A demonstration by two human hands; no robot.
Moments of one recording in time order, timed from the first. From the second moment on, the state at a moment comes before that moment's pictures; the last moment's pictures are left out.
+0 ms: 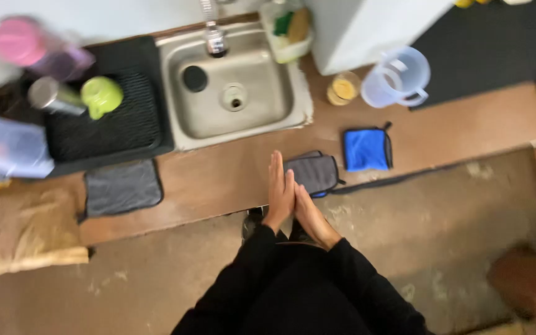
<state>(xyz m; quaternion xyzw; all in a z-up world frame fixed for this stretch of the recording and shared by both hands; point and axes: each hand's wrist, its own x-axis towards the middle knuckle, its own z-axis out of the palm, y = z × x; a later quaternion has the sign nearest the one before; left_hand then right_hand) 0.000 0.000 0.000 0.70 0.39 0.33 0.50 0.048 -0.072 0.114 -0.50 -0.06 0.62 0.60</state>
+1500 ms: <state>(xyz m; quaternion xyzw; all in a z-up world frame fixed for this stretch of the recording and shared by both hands) 0.202 -0.064 -0.004 0.93 0.29 0.15 0.18 0.460 -0.181 0.018 -0.84 -0.53 -0.03 0.12</state>
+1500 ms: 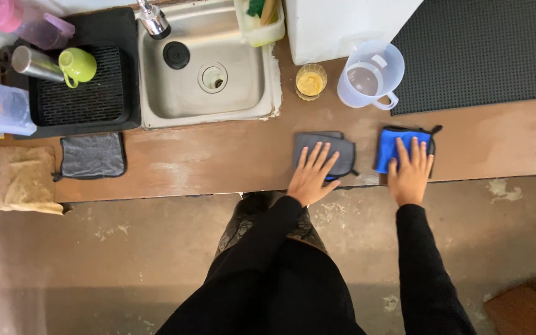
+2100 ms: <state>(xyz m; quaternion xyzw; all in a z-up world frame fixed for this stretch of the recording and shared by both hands) 0.102 -0.064 0.052 0.89 0.29 0.18 0.29 0.411 -0.148 0.015 -0.88 -0.45 -0.09 0.11</state>
